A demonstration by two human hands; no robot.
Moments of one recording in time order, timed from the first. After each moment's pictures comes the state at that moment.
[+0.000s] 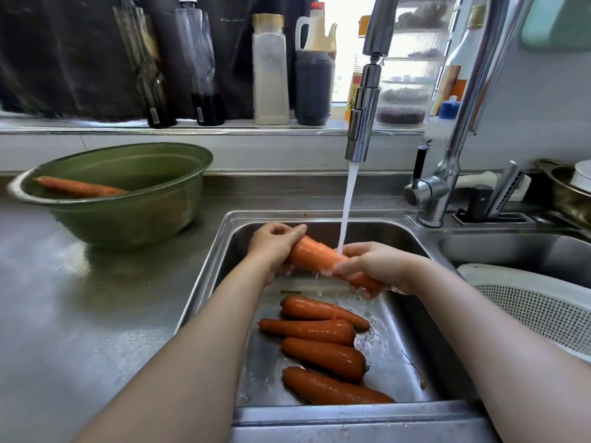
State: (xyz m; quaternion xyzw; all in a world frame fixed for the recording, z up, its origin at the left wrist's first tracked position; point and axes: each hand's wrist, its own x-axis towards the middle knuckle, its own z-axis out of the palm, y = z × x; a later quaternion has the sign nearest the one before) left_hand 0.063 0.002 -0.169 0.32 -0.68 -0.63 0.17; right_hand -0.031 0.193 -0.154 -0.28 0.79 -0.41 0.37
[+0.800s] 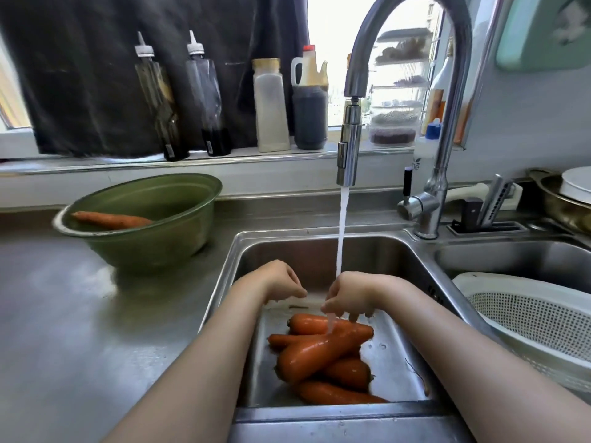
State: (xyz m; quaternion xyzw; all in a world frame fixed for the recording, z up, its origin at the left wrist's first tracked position) left_hand 0.090 -0.002 -0.148 0.24 -0.92 -0.30 -0.08; right_hand 0.001 0.165 -0.150 -0.36 0.88 -0.10 0.30
